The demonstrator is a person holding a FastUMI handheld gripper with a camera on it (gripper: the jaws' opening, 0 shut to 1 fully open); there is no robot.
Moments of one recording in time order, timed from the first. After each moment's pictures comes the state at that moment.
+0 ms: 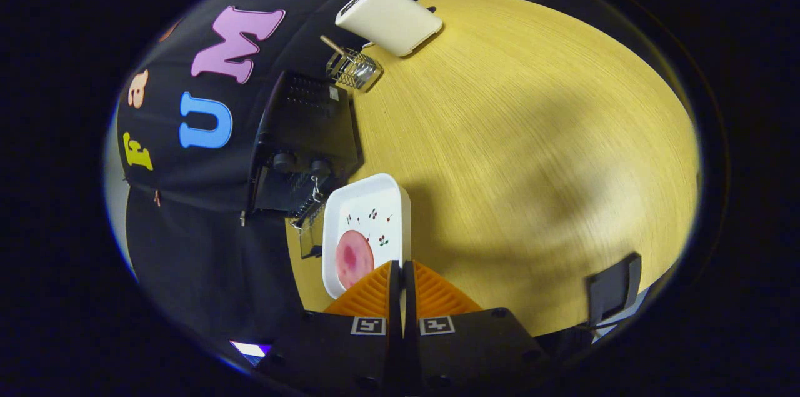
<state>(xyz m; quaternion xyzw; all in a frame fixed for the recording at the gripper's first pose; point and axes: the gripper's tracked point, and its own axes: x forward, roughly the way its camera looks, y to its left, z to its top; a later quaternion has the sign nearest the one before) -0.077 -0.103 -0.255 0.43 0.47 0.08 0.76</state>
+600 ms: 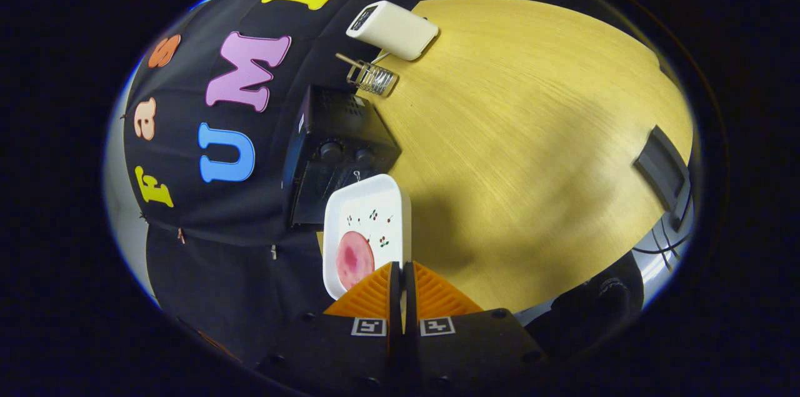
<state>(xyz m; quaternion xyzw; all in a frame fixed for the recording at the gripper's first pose) -0.119 -0.006 -0.211 0.51 0.42 0.05 0.75</state>
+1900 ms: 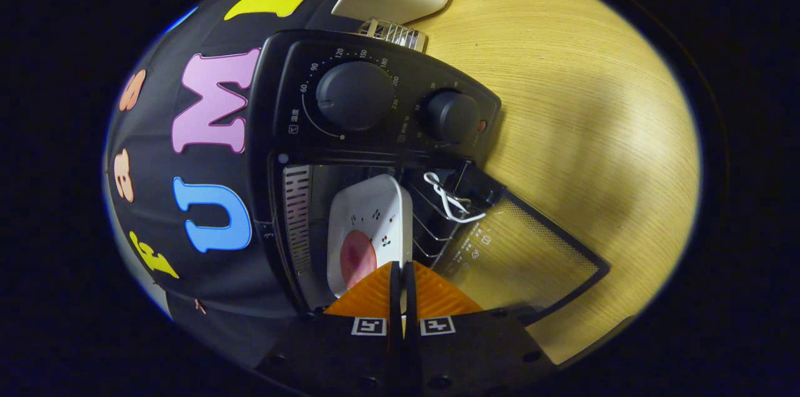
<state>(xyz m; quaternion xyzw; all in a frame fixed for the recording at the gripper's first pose) 0.098 0.163 -0.256 0.62 0.32 -0.06 0.71</state>
